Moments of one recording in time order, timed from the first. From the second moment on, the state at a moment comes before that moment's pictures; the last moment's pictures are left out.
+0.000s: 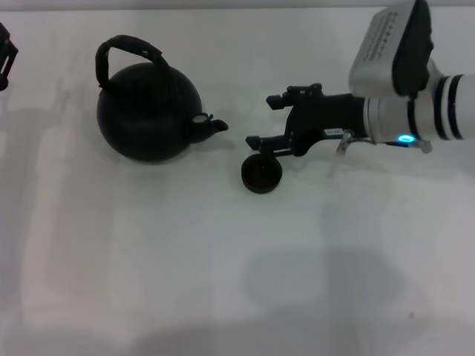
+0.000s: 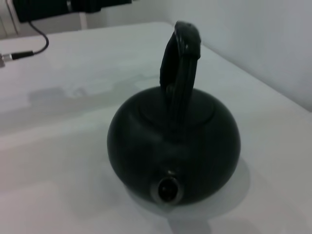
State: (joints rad) left arm -0.38 -2.08 2.49 0.20 -1.20 1.24 -0.17; right arm 0.50 2.02 -1.69 -0.86 1.48 0.86 -1.50
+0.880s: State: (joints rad) left arm -0.36 -2.08 2.55 0.16 -1.17 1.23 -0.17; right arm 0.46 2.03 -1.35 -0.50 2.44 0.82 -2.37
